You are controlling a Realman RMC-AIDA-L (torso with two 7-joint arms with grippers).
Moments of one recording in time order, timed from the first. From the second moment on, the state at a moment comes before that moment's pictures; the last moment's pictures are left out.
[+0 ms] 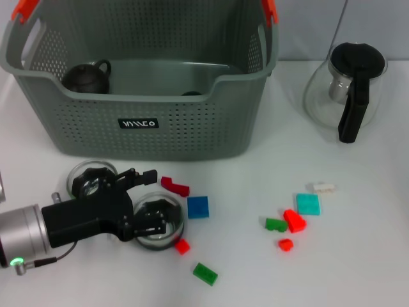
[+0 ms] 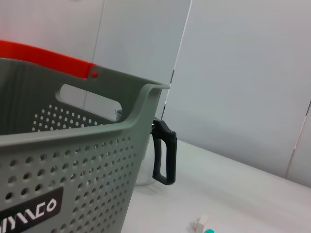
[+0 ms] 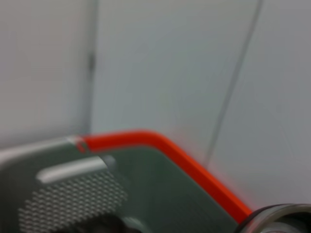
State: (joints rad) left arm -0.39 -2.14 0.50 0.49 2.04 1.59 -1.07; right arm 1.12 2.02 -1.05 -0.87 -2.27 -1.03 2.07
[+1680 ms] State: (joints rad) left arm -0.40 -2.14 0.50 0.49 2.04 1.58 -1.08; right arm 1.15 2.10 -1.22 -0.48 -2.21 -0.71 1.88
